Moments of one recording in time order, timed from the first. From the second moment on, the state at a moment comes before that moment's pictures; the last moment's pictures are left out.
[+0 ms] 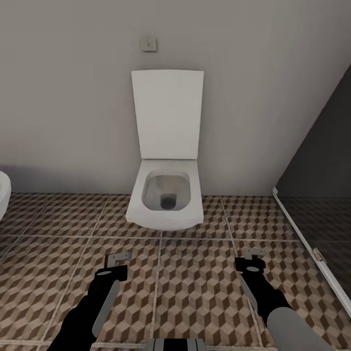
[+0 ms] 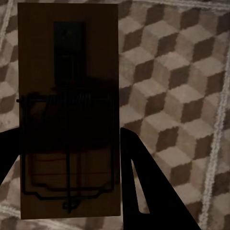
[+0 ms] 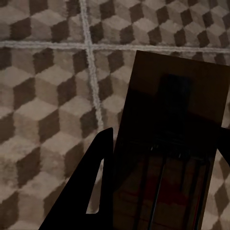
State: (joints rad) left arm -0.38 -0.03 -0.12 -1.19 0.23 0.65 0.44; right arm -0.63 -0.02 -0.03 -0.58 0.06 0.19 -0.30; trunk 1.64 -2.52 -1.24
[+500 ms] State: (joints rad) left arm -0.38 -0.03 -0.12 -1.18 0.23 0.66 0.44; right arm -0.63 -0.02 -0.03 -0.58 0.06 0.18 -0.30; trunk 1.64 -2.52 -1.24
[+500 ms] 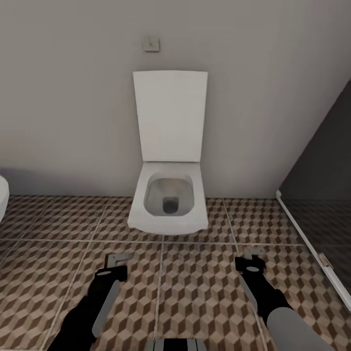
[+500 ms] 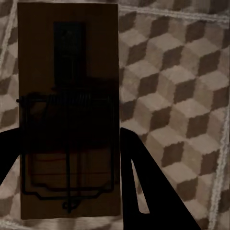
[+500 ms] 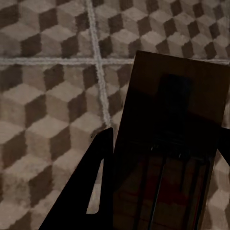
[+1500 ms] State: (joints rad) left arm -0.38 -0.02 -0.12 -1.18 0.23 0.65 0.44; right arm -0.63 -0.02 -0.03 -0.58 0.06 0.18 -0.30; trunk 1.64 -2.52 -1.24
